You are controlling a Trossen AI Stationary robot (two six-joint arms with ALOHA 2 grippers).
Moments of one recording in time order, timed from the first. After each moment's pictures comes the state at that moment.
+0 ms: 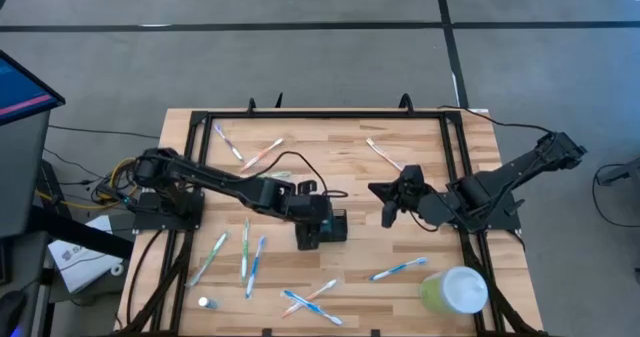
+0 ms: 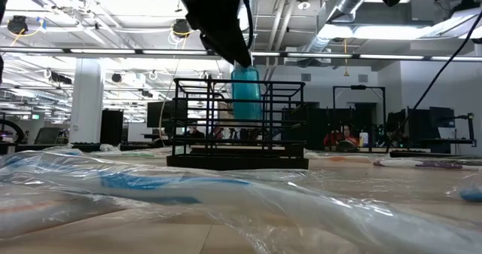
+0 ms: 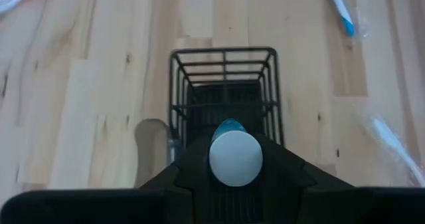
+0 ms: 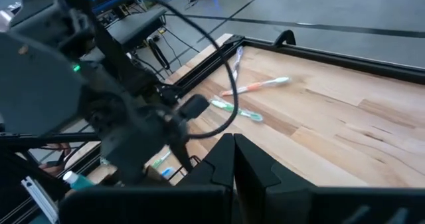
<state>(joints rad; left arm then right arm) -0.20 1.77 1.38 -0.58 -0.20 -0.16 0.47 1.14 0.96 -0.32 0.86 0.86</state>
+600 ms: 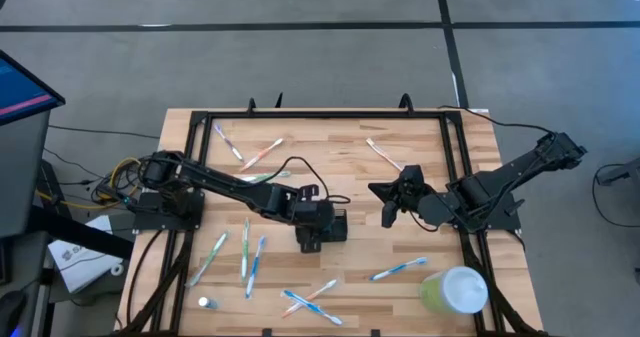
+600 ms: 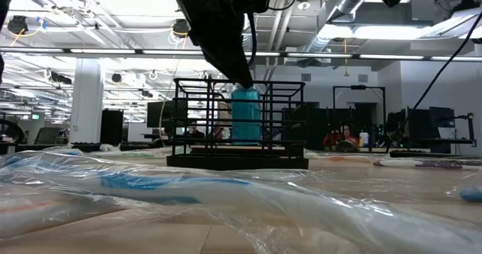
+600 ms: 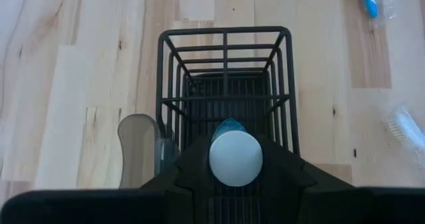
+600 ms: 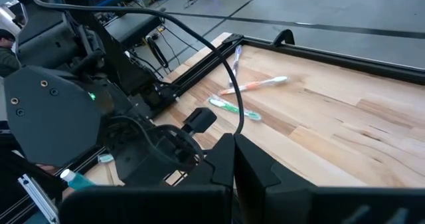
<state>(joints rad) -0.20 1.83 1.37 -0.56 -0.21 -0.17 0.47 1.14 0.96 -0.33 0.86 0.85</state>
